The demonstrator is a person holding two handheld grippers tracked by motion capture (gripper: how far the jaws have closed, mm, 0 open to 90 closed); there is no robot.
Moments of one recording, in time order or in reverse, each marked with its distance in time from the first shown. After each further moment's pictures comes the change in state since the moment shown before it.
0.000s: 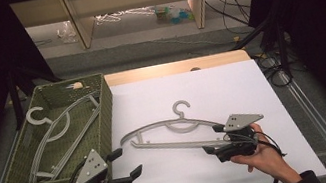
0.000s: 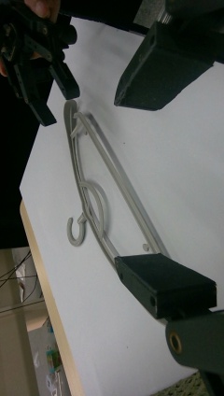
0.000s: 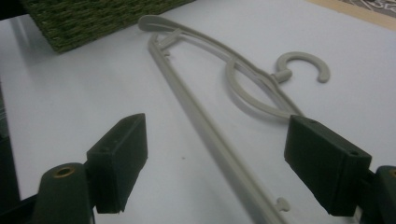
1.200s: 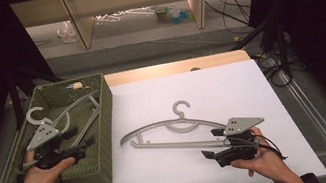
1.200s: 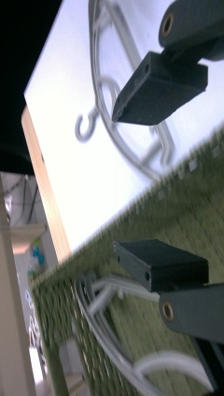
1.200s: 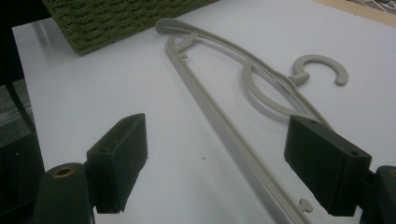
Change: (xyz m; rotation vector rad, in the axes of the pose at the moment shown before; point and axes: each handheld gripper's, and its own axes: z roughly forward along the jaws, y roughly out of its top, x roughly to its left) left arm 0.089 0.044 -0.042 0.051 0.230 -0.096; right arm 0.012 0.000 -0.004 -0.015 0.029 -0.005
